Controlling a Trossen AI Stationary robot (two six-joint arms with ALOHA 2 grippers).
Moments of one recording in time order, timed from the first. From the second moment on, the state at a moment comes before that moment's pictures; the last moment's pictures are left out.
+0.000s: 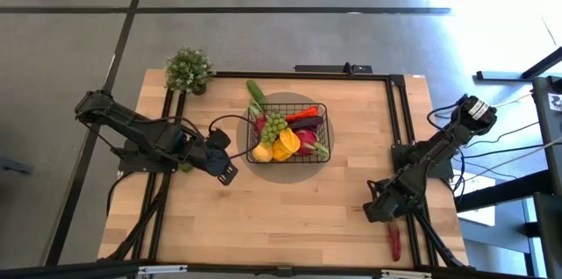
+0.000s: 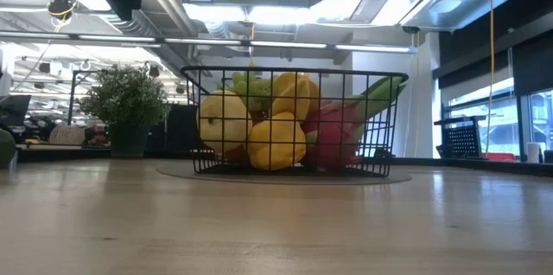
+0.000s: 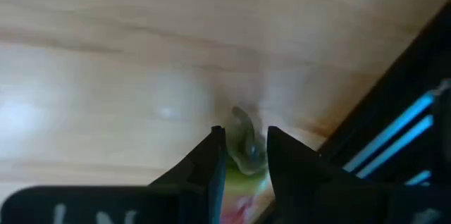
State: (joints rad) left arm -0.38 1.24 1.16 -1.00 -0.32 -1.21; right arm 0.82 1.35 0.56 -0.59 -0.39 2.19
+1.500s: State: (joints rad) left arm -0.38 1.24 1.16 -0.99 -0.32 -1.17; right arm 0.64 1.35 0.87 -1.00 -0.03 1.77
